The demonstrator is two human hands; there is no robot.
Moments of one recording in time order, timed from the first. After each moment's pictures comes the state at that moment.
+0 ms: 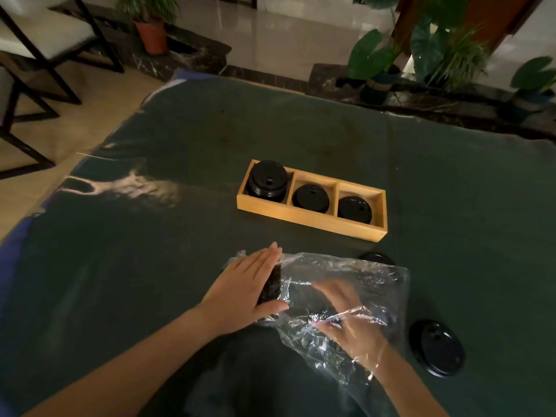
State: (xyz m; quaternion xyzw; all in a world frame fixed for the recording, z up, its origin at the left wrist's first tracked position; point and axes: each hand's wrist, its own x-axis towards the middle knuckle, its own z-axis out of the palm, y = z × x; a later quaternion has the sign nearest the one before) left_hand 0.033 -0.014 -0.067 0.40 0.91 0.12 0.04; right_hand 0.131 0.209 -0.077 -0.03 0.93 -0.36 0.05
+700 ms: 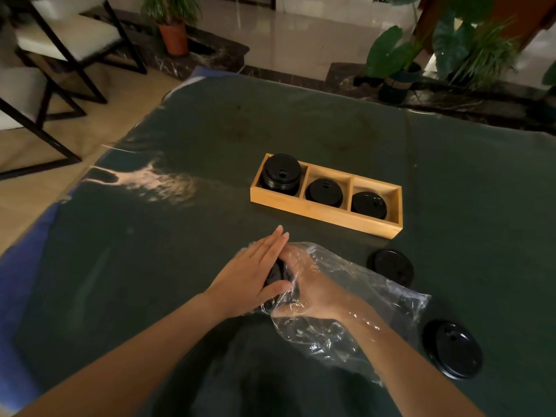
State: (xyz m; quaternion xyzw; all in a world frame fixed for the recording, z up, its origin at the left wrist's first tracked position) left_hand 0.035 -0.020 -0.058 0.37 0.91 0.17 0.07; right_hand 0.066 0.158 -0.074 -0.19 0.90 -0.37 0.14
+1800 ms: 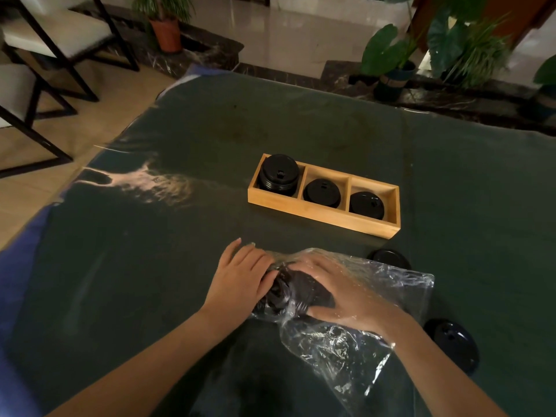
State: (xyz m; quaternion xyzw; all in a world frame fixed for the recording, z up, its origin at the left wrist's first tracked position) left_hand 0.048 -0.022 -0.060 0.31 0.94 0.16 -0.08; right_hand 0.085 0.194 -0.046 -0.18 0.93 -0.28 0.16
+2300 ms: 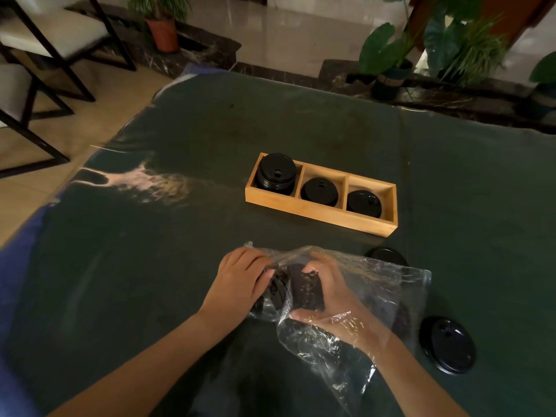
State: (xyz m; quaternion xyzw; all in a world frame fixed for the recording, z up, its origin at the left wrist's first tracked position) left_hand 0.052 -0.023 -0.064 0.28 0.93 0.24 -0.04; right_hand 0.106 0.182 -0.069 -0.06 0.92 -0.37 0.10
